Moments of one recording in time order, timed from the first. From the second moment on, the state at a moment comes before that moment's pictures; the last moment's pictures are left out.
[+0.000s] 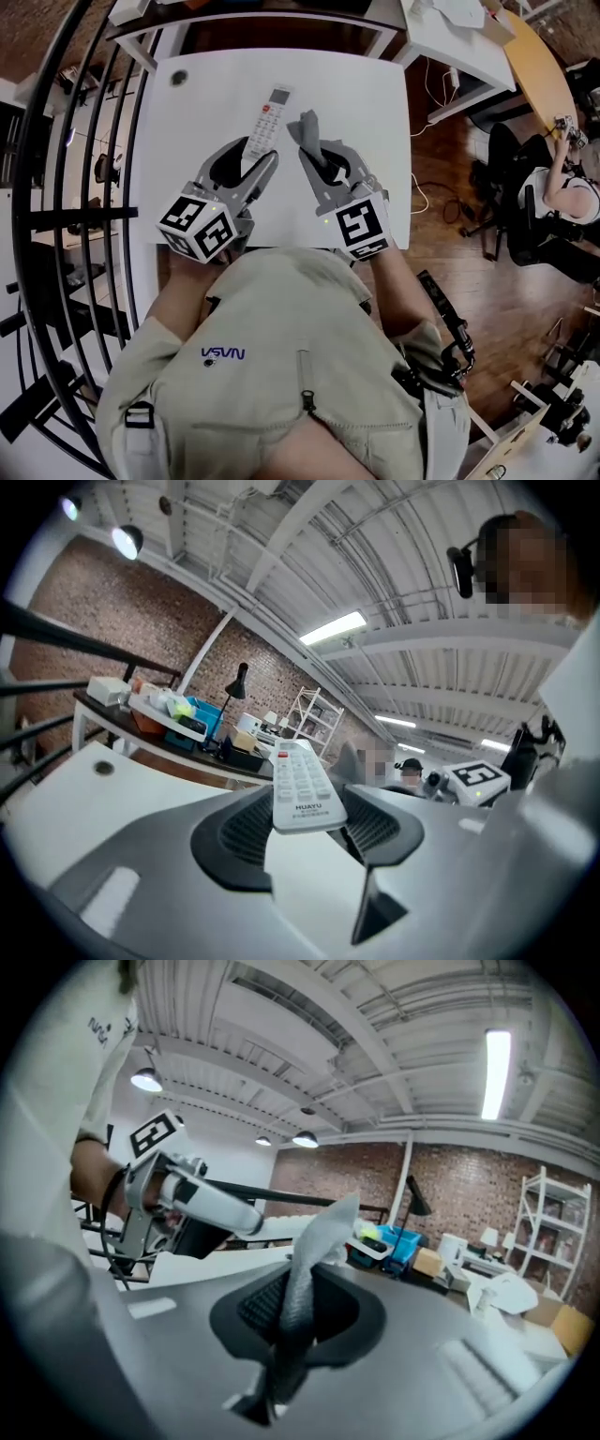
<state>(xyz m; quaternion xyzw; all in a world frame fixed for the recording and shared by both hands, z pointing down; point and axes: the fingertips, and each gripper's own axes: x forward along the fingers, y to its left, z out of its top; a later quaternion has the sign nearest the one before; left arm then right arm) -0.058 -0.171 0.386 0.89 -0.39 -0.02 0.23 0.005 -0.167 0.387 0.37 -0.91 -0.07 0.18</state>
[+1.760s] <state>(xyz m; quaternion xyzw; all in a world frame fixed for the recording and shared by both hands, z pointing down) -0.035 -0.241 0.491 0.86 -0.48 0.18 0.01 0.060 -0.213 0.480 0.52 -0.83 0.08 0.19</state>
